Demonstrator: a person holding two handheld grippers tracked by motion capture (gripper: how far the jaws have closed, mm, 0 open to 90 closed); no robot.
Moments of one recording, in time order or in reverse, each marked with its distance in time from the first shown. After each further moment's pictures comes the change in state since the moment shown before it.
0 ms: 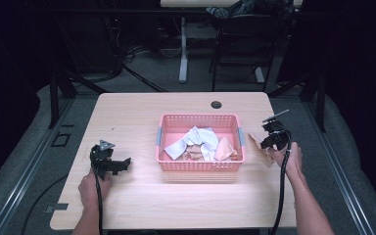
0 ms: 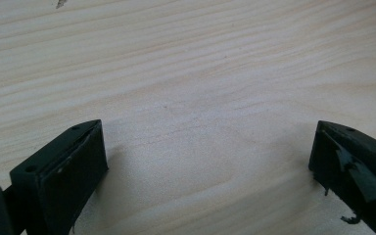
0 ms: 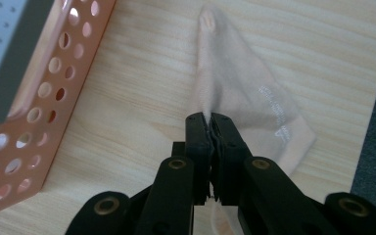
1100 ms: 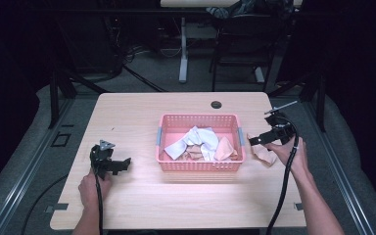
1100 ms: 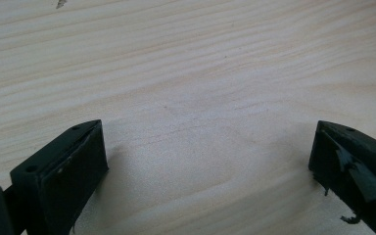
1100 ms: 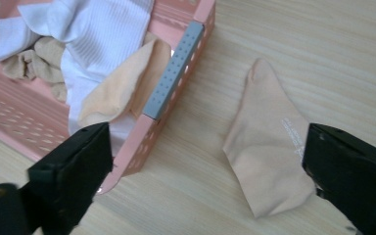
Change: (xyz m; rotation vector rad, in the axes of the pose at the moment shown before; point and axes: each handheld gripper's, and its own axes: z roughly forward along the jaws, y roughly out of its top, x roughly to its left) left arm 0.000 0.000 0.000 -0.001 0.001 0.001; right arm 0.025 0.005 -0.067 -0.118 0.152 -0.067
